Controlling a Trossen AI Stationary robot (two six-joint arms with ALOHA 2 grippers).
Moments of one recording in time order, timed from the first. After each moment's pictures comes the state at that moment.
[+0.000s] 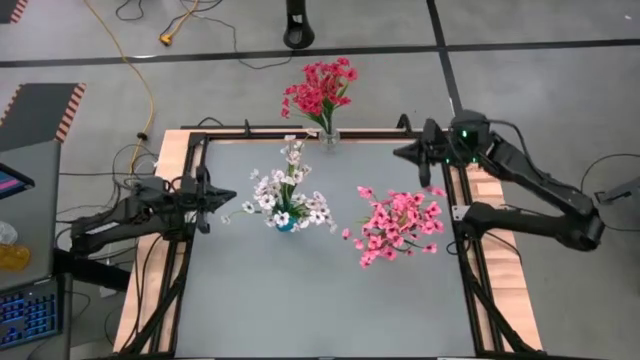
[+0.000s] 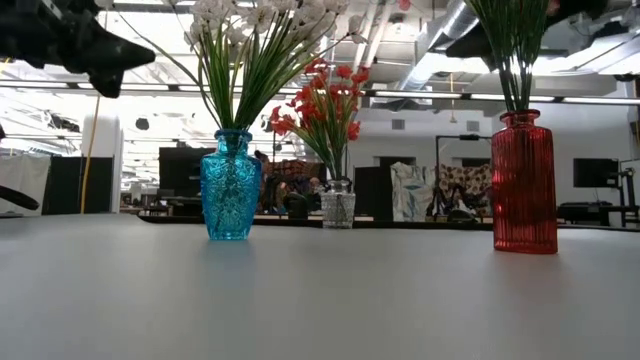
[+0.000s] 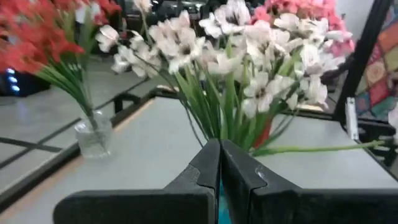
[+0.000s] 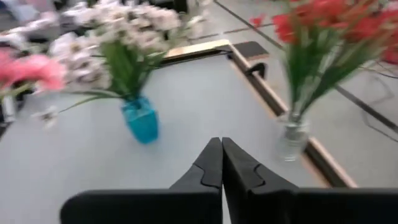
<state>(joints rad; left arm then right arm) 0.25 0.00 0.28 -0.31 0.06 -0.09 -0.65 0.82 0.88 -0.43 -0.40 -0.10</state>
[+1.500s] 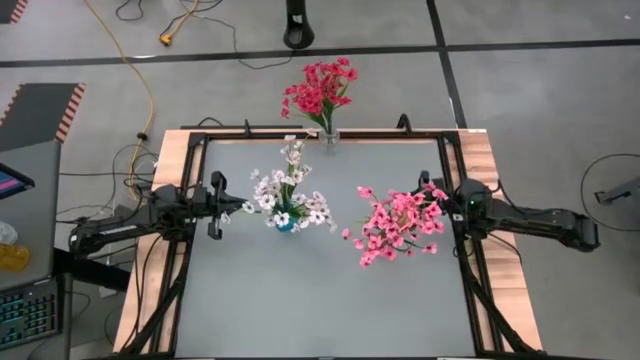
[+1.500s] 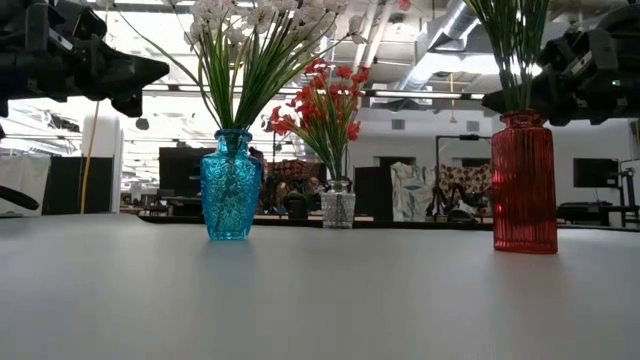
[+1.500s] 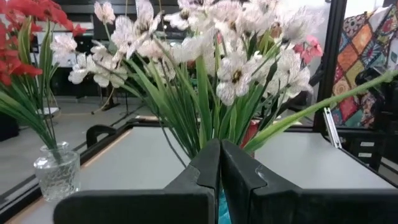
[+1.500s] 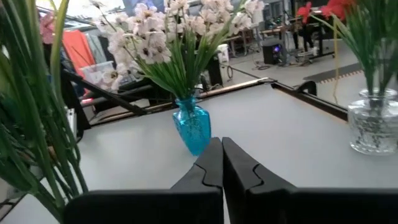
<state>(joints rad) 0.25 0.00 0.01 0.13 0.17 -0.05 -0.28 0.27 0.01 0.29 -0.16 0.21</state>
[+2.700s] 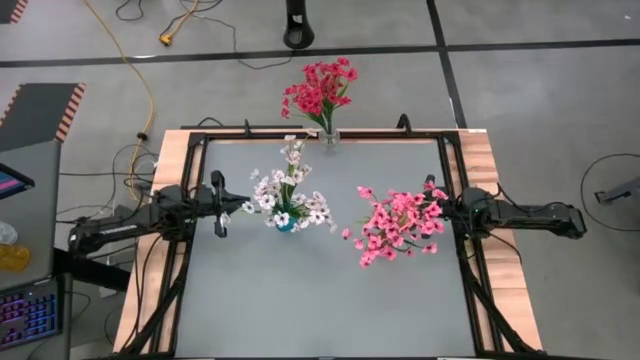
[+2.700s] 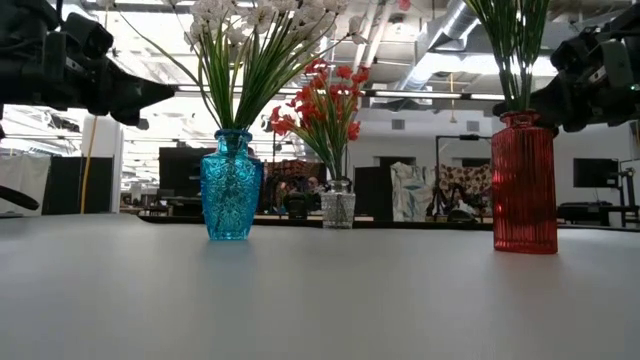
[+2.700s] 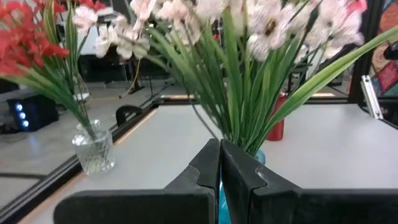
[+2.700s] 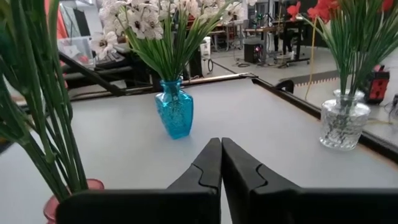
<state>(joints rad) 0.25 0.02 0.01 0.05 0.07 0.05 -0.07 0.08 0.01 0.04 0.13 0.09</state>
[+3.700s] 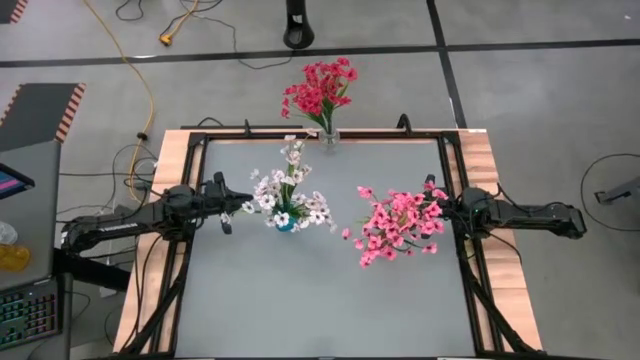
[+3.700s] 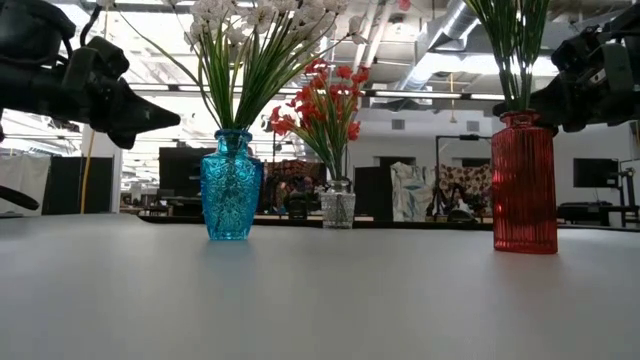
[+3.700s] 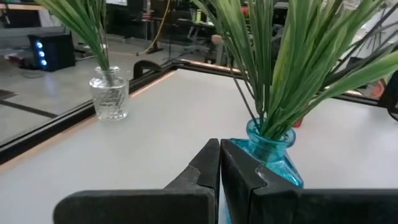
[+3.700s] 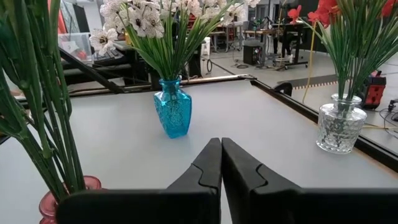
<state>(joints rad) 0.25 0.14 0.01 0.03 -0.04 -0.13 -0.07 0.08 0.01 0.04 0.13 0.05</state>
